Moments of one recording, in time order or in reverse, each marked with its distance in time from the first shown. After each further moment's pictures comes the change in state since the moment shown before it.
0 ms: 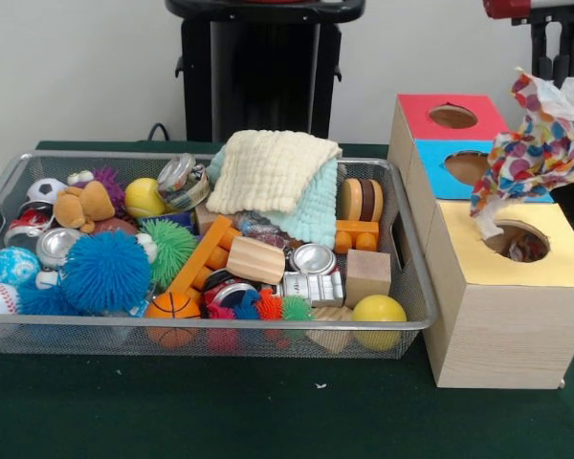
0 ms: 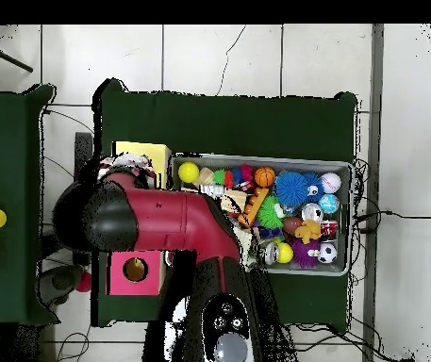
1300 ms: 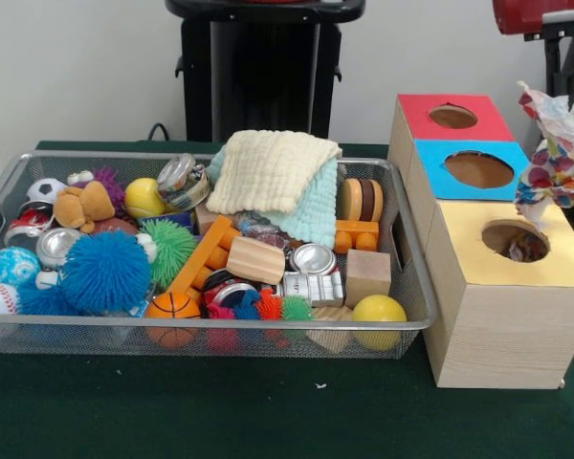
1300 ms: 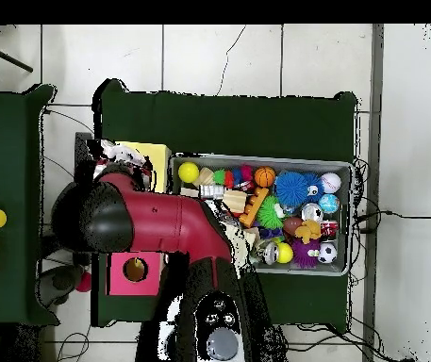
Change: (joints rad) arm 0.028 0.024 -0.016 0.018 0.061 -0.095 0.000
